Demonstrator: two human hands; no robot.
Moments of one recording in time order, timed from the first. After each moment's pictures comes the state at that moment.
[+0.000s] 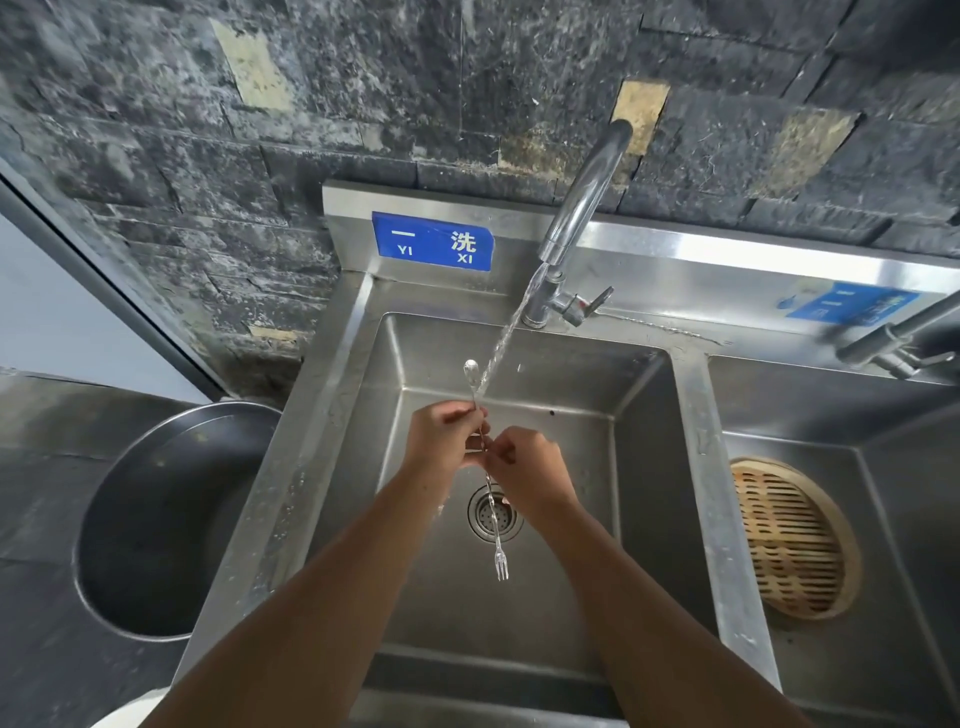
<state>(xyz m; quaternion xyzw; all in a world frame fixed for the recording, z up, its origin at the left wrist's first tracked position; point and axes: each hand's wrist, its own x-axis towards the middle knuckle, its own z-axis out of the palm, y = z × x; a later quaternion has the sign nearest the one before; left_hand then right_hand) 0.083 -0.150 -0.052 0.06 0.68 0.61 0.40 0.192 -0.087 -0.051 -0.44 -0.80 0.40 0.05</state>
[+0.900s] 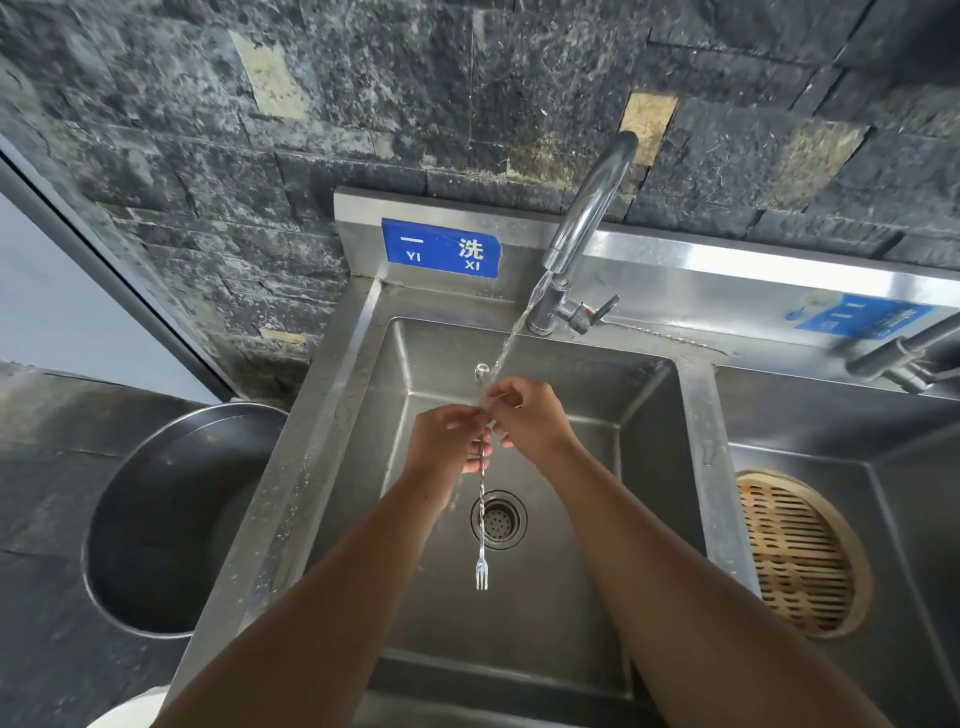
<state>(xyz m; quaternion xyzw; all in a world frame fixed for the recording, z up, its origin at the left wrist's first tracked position) 0.084 -0.152 -0.043 0.05 0.68 0.61 0.40 0.155 -0.049 -0.019 -0.40 -0.74 0.53 0.10</state>
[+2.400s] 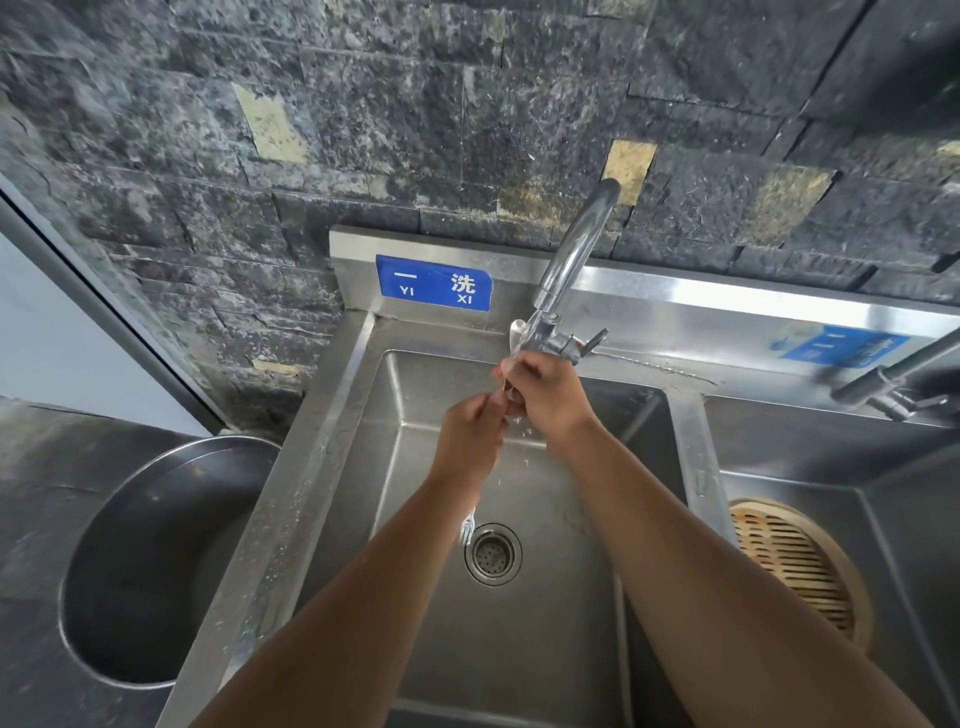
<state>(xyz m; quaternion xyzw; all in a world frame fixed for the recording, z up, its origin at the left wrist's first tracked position) 0.091 -0.114 -0.003 0.18 0.65 0.65 0.34 0.137 -0.012 0.025 -0.34 -0.65 0.64 0.22</state>
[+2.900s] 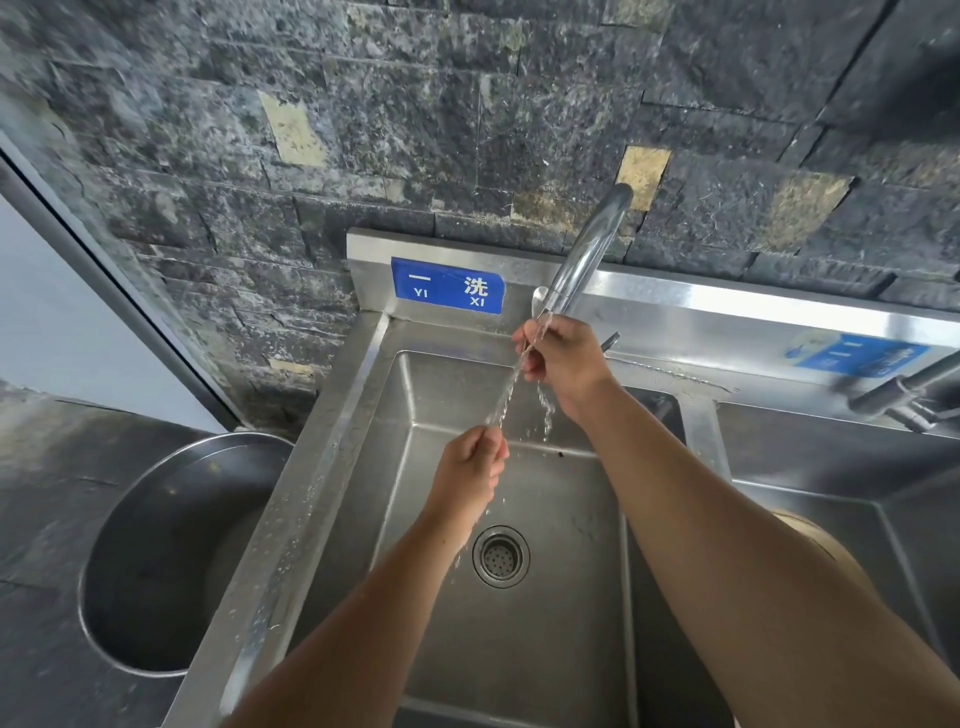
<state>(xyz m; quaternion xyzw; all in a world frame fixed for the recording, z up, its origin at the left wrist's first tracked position) 0.103 -0.147 -0.027 0.21 0.66 0.62 0.36 0.122 0.012 0.052 -0.35 -0.65 0.64 0.23</state>
